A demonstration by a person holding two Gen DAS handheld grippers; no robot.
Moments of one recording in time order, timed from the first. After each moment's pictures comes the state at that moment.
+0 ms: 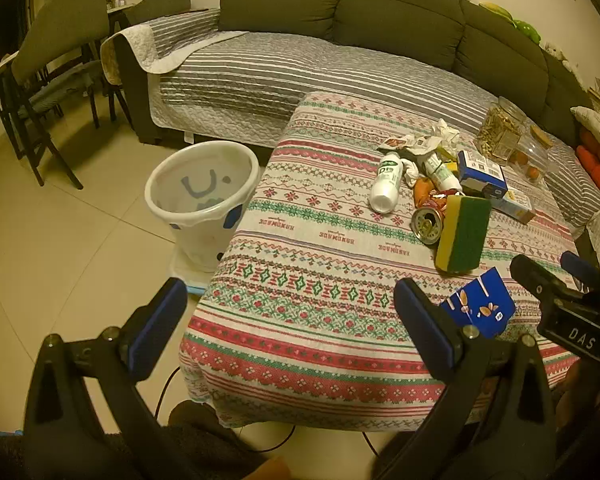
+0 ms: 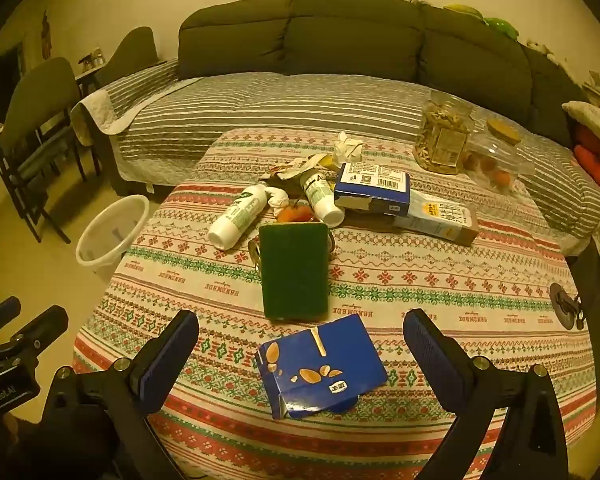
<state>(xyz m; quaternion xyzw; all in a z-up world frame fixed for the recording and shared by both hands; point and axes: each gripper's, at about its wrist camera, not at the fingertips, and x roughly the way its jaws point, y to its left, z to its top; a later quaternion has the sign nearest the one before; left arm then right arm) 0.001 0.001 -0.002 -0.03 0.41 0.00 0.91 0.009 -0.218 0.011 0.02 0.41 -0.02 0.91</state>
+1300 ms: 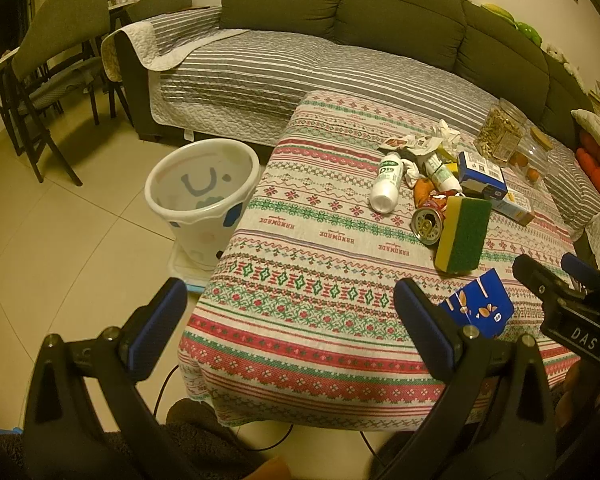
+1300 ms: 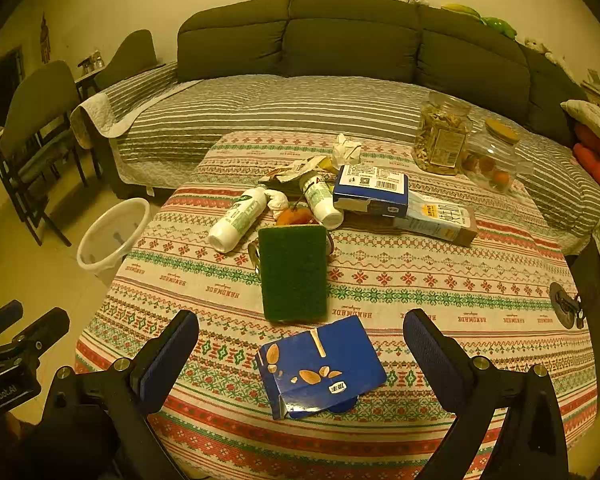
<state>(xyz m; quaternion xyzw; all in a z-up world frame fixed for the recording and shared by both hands) 0.002 0.002 -0.004 -0.03 0.41 0.00 0.91 0.008 -0.219 0.012 0.02 0.41 -0.02 0.91</state>
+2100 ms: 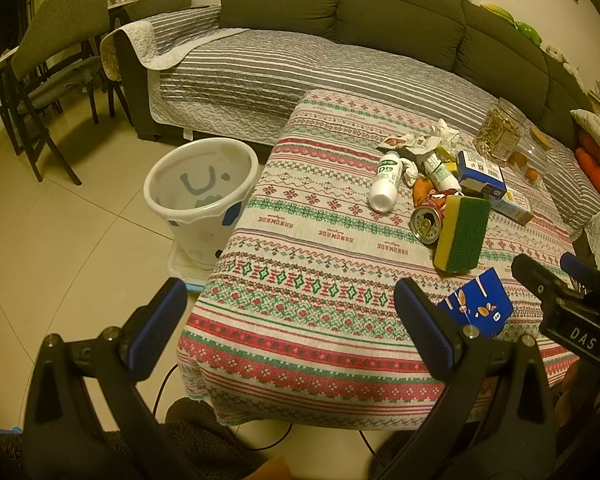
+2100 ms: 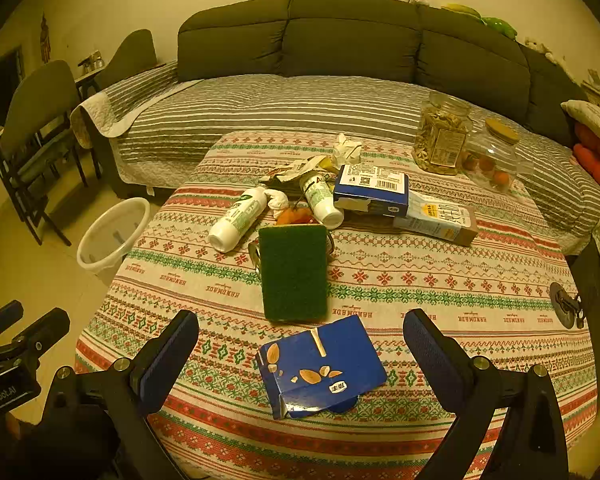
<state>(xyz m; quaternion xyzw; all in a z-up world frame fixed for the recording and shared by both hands) 0.002 0.003 -0.005 -0.03 0.41 0.00 0.91 0.008 -0.219 0.011 0.02 0.41 -0.02 0.91</state>
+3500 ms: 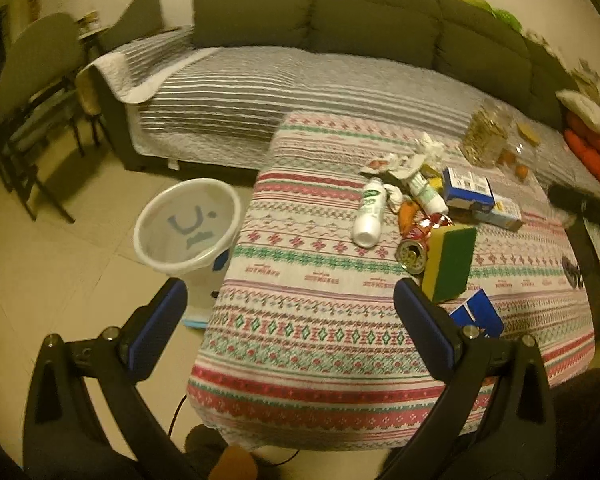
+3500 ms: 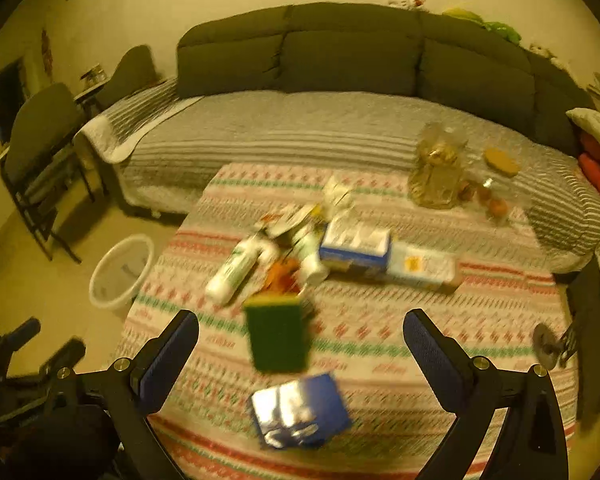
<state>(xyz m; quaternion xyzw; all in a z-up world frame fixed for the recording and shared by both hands) 0.043 -0.013 0.031 0.01 0.41 -0.03 0.91 0.055 -0.267 0.086 0.05 0.41 -0.01 0.91</state>
